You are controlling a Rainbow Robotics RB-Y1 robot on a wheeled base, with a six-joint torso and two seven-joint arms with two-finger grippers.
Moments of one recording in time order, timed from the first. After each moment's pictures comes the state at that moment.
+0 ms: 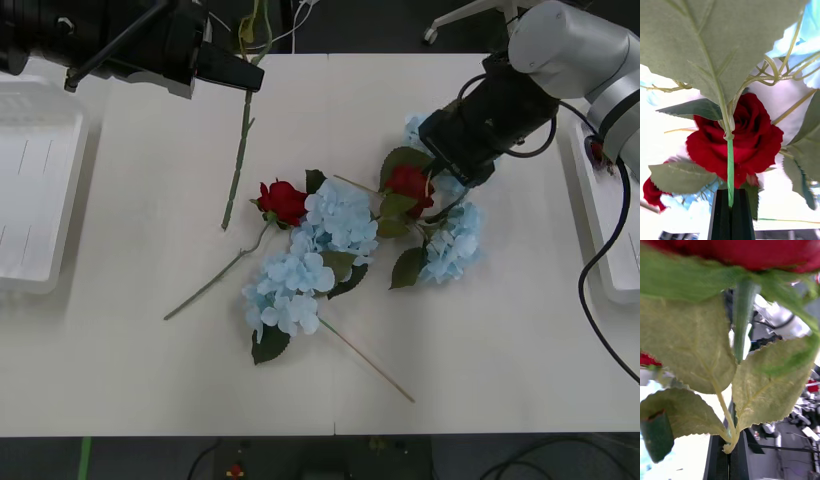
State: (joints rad) right arm -1.10 -0.58 0.50 -0.80 -1.25 1.36 0.69; left arm -1.07 0.99 -0.65 -1.34 -0.82 -1.21 1.20
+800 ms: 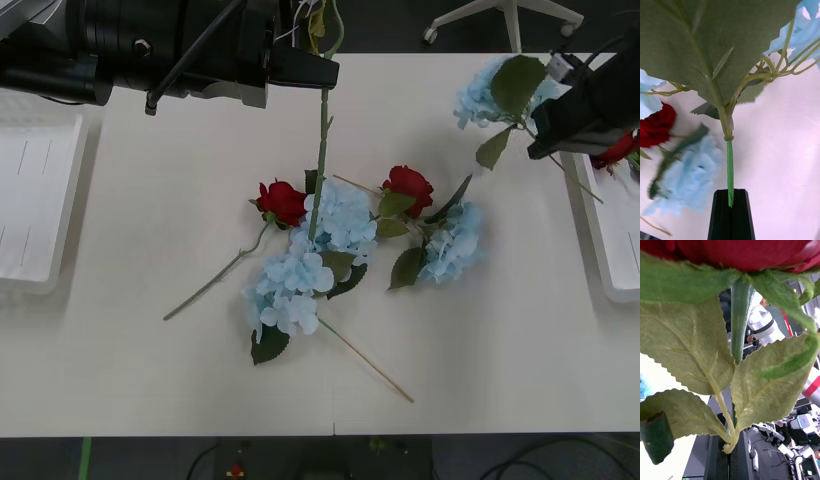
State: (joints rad) right arm -1.03 -0.85 0.43 -0.84 -1.26 1.41 1.68; left arm -1.02 0.86 -0.65 -1.43 -0.74 -1.04 1.20
